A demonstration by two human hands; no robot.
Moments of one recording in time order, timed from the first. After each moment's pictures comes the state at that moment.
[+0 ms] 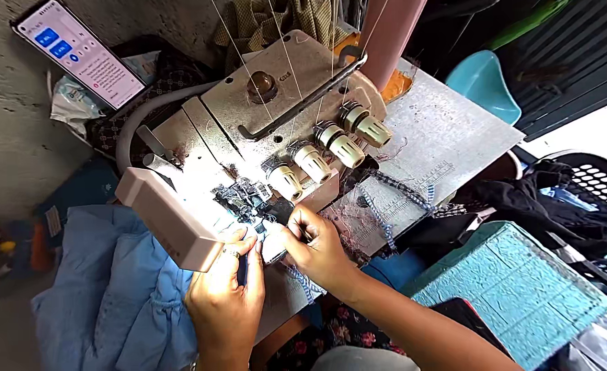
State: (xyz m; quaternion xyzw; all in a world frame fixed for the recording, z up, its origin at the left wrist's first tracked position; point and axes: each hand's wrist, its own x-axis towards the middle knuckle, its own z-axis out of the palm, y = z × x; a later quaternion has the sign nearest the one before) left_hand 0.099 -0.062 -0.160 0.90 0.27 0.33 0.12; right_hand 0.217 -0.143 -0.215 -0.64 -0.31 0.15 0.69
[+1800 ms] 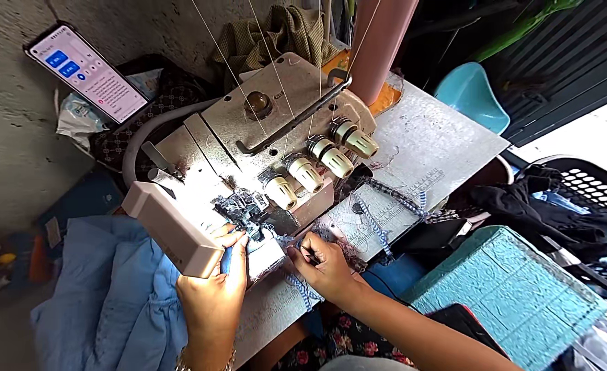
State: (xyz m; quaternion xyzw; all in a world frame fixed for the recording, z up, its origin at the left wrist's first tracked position) left_hand 0.105 -0.034 -0.168 0.88 0.26 0.36 0.18; right_hand 0.211 -0.169 -0.265 -0.68 -0.37 0.09 0.63
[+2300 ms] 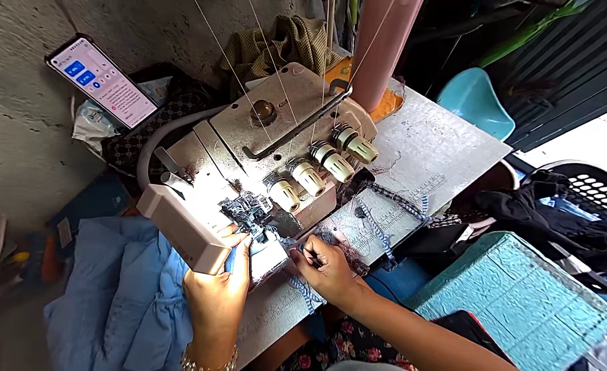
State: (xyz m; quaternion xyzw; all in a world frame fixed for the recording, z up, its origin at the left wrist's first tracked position) left_hand 0.105 -0.033 -0.168 0.87 0.27 0.36 0.19; right_hand 0.211 -0.168 -0.266 -0.68 -0.36 0.09 0.63
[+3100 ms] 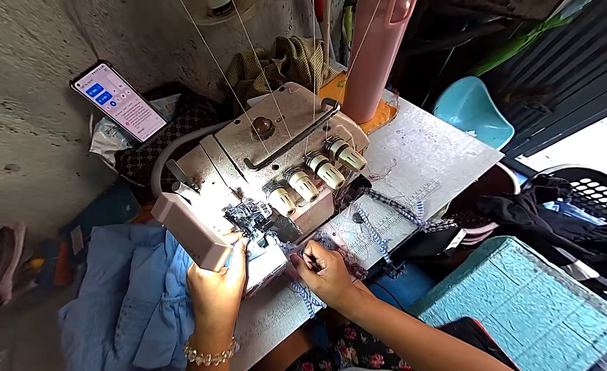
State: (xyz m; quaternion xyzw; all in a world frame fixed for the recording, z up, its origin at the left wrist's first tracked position) left_hand 0.108 -0.023 -0.170 0.87 0.28 0.36 0.17; right_hand 0.210 -0.169 -0.266 -0.68 -0.37 0.08 0.63
